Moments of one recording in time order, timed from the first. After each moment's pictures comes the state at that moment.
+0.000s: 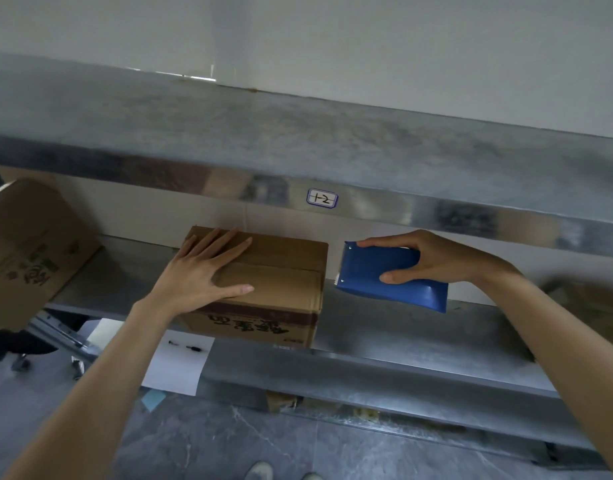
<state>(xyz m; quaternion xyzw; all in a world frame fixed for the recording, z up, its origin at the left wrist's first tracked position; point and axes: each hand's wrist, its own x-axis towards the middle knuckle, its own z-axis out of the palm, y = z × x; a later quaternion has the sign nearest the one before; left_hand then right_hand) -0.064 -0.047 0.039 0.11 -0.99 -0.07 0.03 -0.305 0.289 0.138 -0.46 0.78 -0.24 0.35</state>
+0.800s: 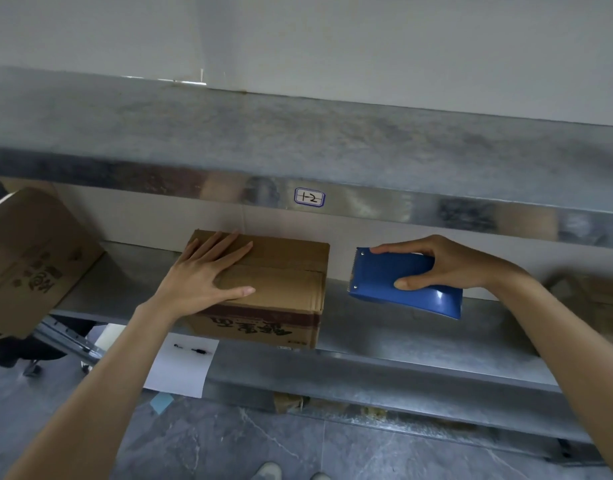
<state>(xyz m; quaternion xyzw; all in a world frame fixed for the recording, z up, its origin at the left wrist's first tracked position) -0.069 -0.042 0.037 0.11 -0.99 -0.07 0.03 -0.314 0.320 0.124 -0.45 0.77 -0.28 0.36</state>
